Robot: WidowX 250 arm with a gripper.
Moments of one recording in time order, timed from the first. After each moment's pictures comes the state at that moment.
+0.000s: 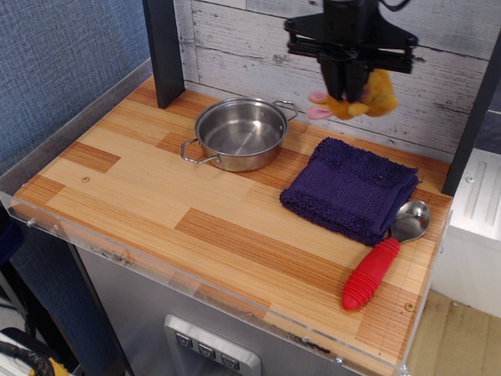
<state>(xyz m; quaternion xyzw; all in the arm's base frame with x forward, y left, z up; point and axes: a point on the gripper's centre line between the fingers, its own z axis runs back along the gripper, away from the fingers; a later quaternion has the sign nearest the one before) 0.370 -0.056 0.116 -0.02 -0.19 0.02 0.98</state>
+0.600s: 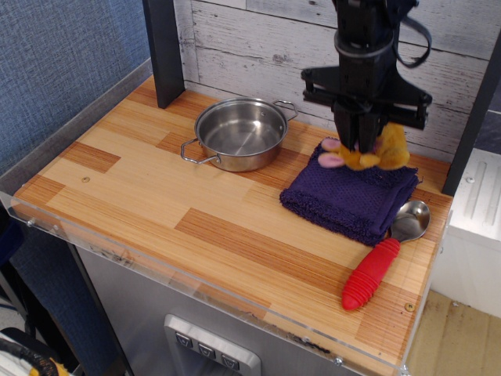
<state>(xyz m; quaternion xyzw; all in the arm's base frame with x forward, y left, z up) 0.355 -0.076 0.081 -0.03 -0.15 -0.02 0.99</state>
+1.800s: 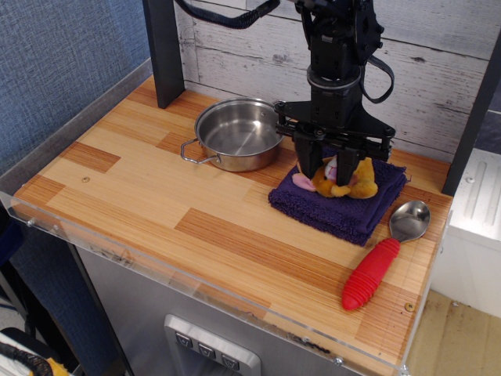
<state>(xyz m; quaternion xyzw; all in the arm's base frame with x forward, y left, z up) 0.343 -0.053 0.049 -0.02 -0.08 0.01 1.00</state>
